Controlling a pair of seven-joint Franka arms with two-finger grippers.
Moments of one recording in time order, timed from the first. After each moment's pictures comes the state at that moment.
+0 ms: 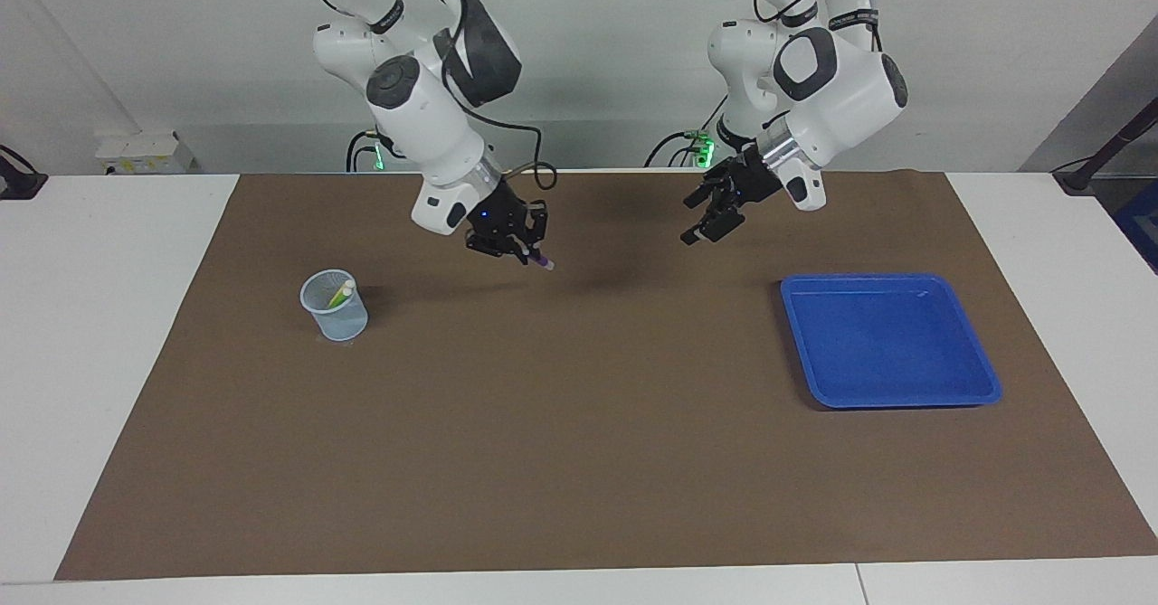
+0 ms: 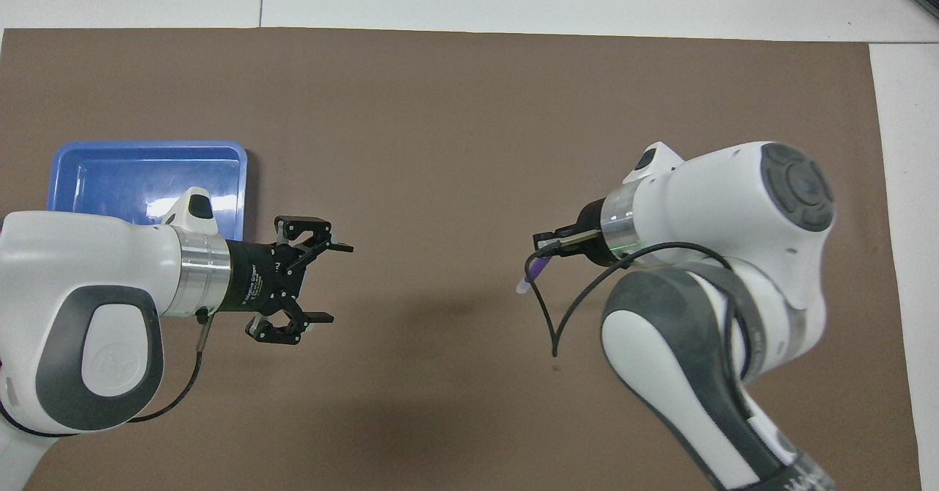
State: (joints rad) left arm -0.22 -0.20 -0.08 -2.24 -0.70 2.05 -1.05; right arm -0.01 0.03 0.36 -1.93 0.37 2.01 -0.02
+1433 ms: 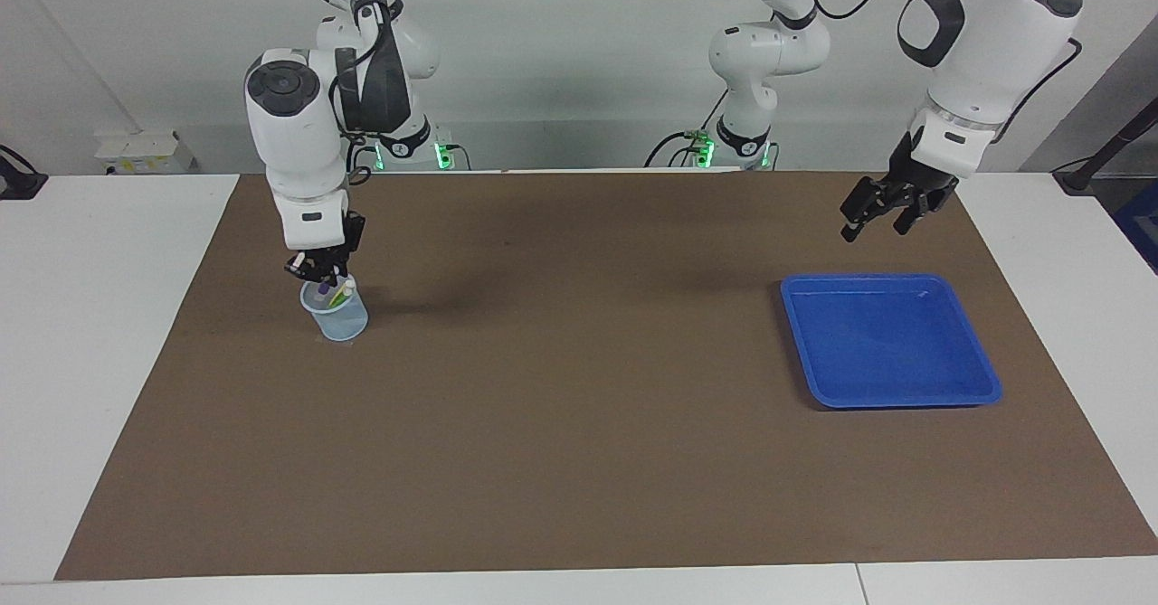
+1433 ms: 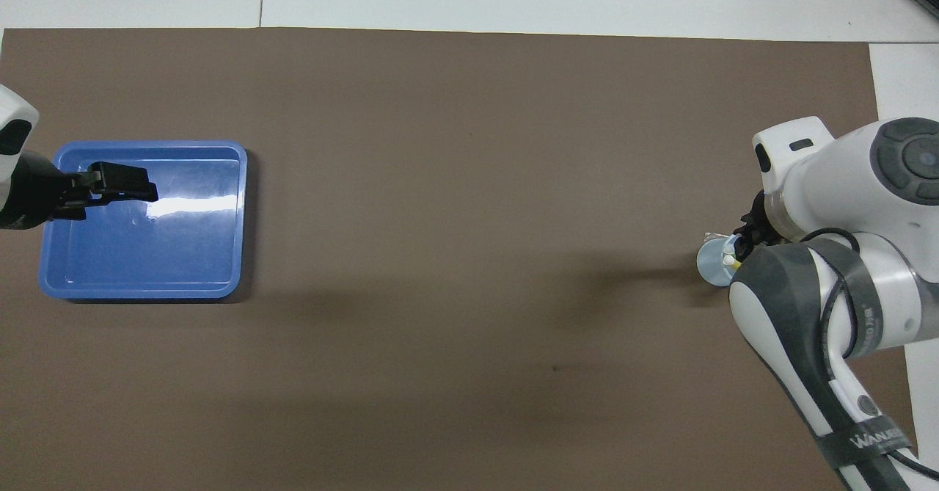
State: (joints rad) left arm 0.04 -0.10 -0.08 -1.84 -0.12 1.86 -0.16; right arm -0.26 0.00 0.35 -2.01 -0.19 1.99 -0.86
